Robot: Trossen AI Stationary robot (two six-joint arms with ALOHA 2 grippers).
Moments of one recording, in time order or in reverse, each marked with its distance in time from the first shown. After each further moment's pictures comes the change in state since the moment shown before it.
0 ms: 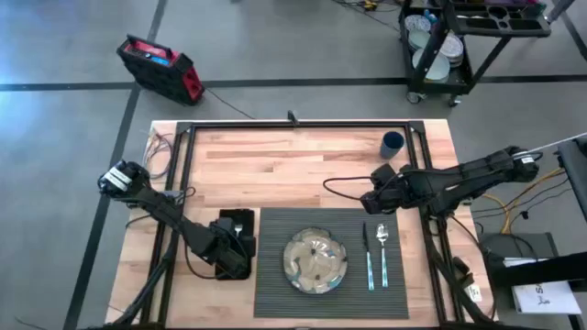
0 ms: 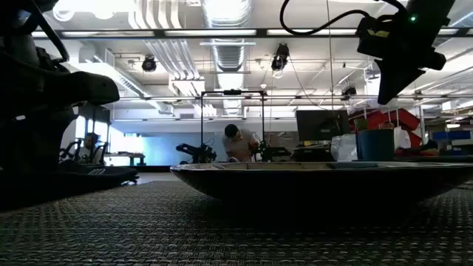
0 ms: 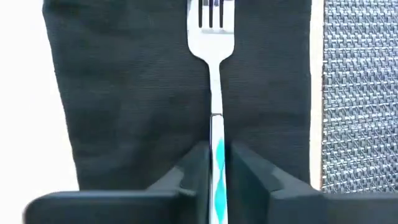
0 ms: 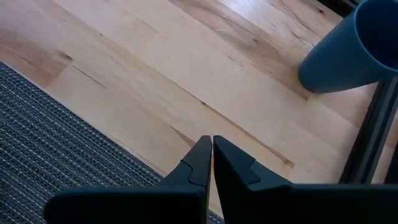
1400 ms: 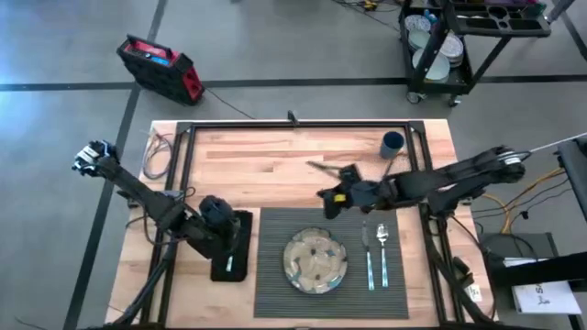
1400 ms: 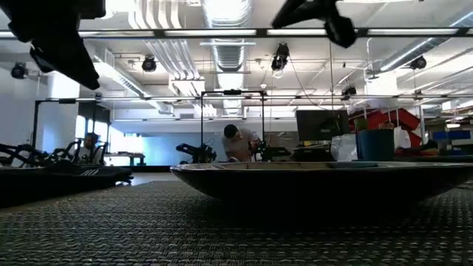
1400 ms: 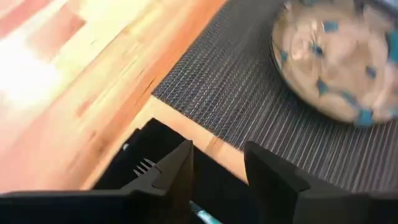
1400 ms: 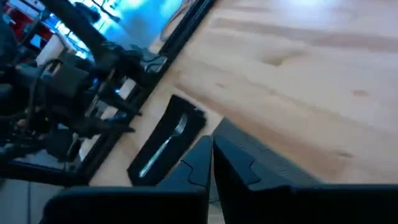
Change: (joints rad) left arm 0.009 -0.435 0.001 -0.082 -0.263 1.139; right arm 0.043 0.239 0.219 0.845 -0.112 -0.020
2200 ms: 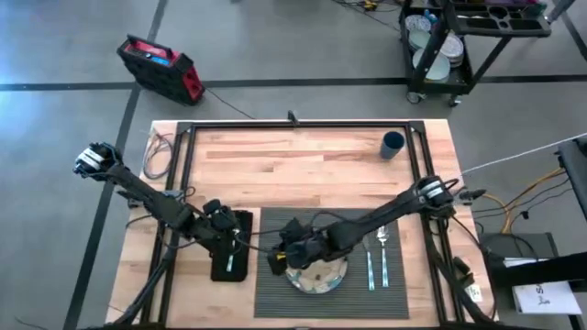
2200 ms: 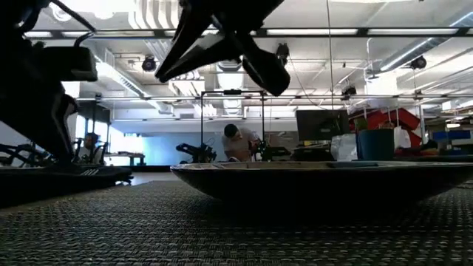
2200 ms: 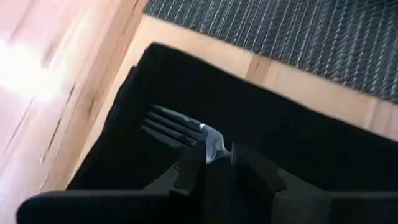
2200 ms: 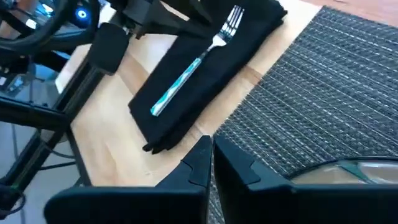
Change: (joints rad) left arm 0.053 0.035 -0.303 0.262 0.150 0.138; right arm 0.145 0.670 0.476 0.028 -0.061 0.081
